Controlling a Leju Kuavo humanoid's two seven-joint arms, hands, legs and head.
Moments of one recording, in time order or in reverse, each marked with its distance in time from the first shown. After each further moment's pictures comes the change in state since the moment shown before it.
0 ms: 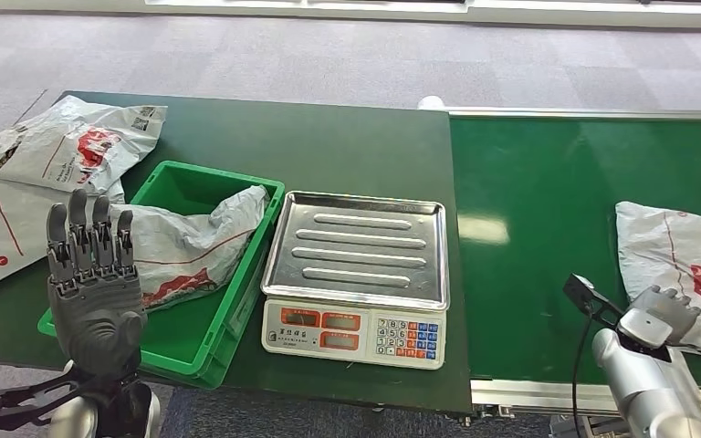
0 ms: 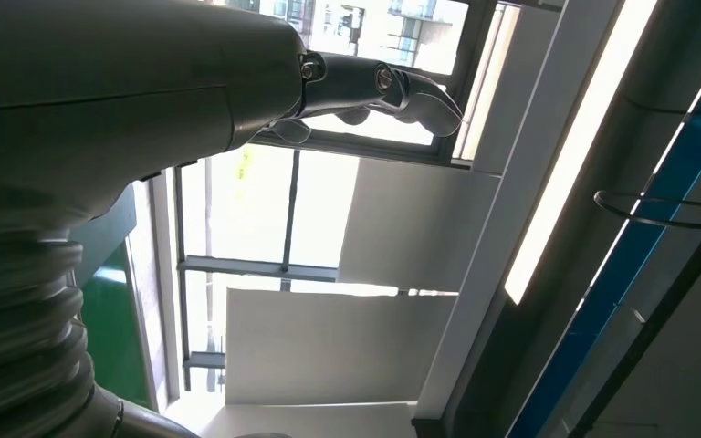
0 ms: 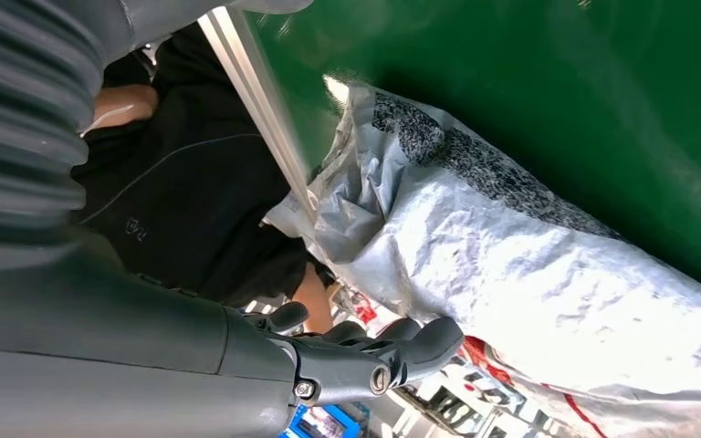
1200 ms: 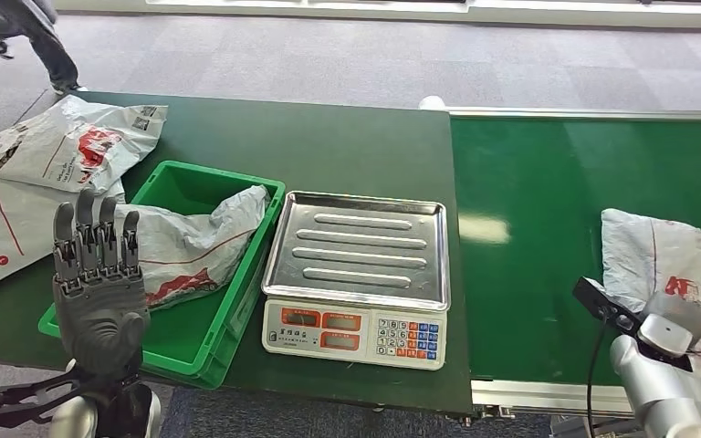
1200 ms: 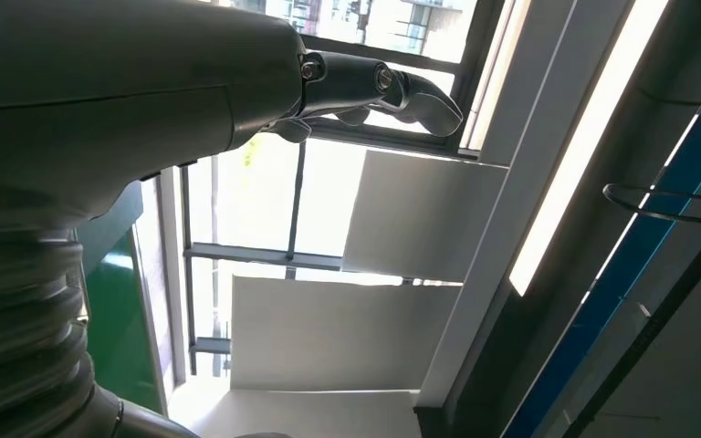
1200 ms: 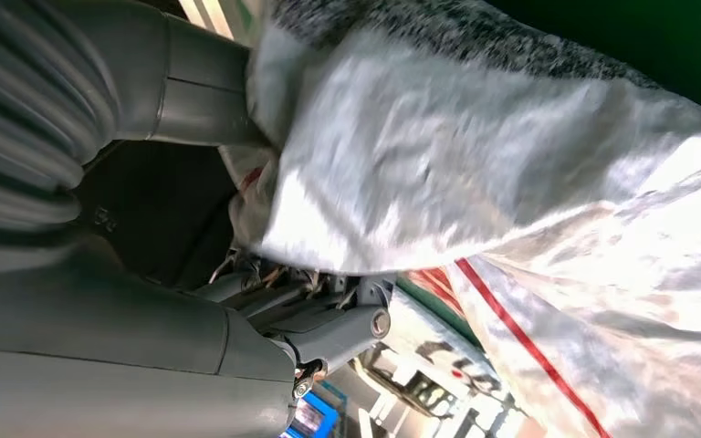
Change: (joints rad) left arm -0.001 0.000 0.001 0.002 0.017 -0.025 0.029; right arm 0.057 -0.031 -0.044 -0.064 0.000 -0.008 -0.120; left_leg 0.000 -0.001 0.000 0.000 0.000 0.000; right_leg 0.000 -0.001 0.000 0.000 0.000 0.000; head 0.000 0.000
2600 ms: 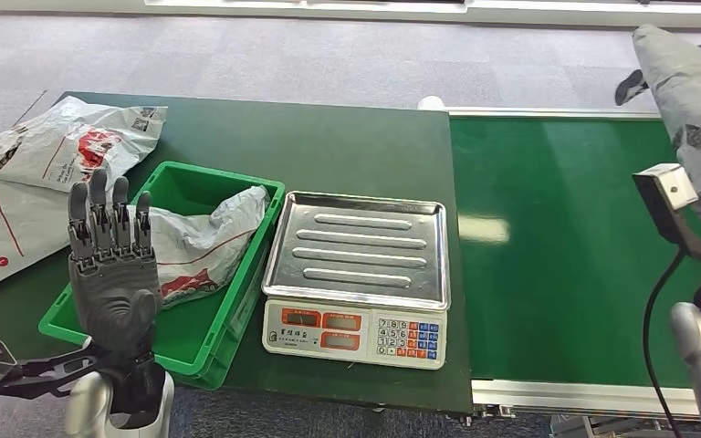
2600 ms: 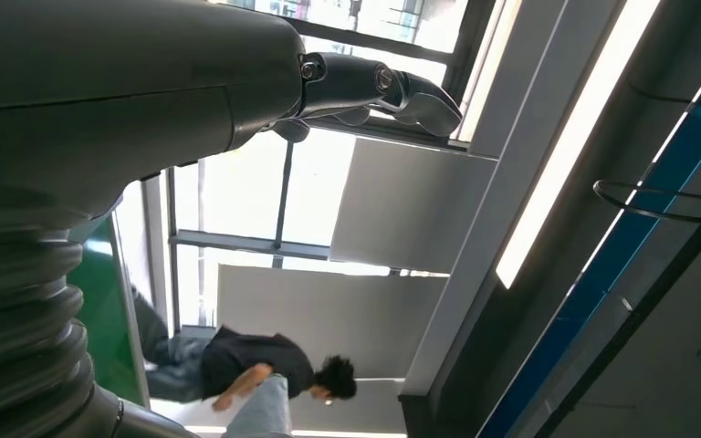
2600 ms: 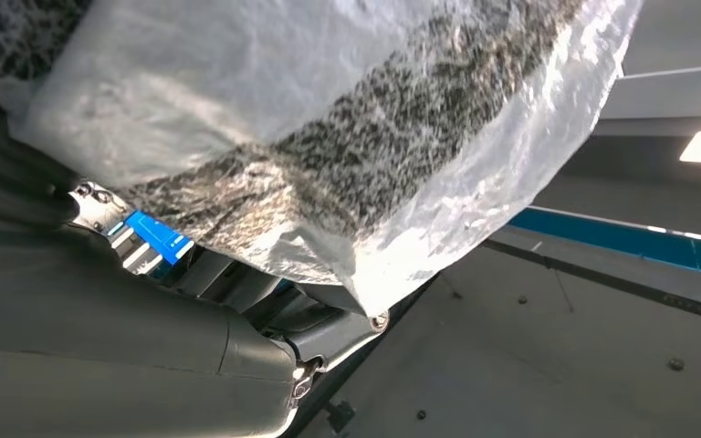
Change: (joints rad) left arm -0.084 0.007 -0.034 0.080 0.013 0.032 -0.017; right arm 0.198 -0.169 0.113 -1.117 0.000 -0.555 0.024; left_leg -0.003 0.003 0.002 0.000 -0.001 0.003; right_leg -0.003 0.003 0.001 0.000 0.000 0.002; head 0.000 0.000
